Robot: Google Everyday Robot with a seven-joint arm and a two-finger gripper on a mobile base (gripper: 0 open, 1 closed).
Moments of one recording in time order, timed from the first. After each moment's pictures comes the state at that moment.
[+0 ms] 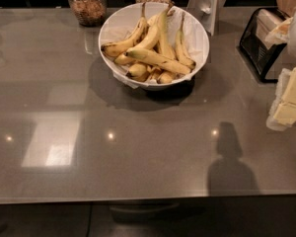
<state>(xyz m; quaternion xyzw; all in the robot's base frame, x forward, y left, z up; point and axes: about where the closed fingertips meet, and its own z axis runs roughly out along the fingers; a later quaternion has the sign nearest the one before) 0.438 -0.217 0.976 -0.60 0.78 -0.03 0.16</state>
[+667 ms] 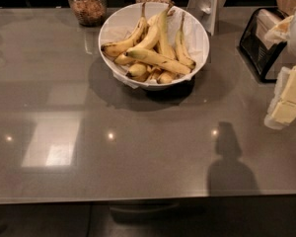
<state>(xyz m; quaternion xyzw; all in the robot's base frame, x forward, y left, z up) 0.440 -0.214 0.978 -0.60 0.78 -0.03 0.17</state>
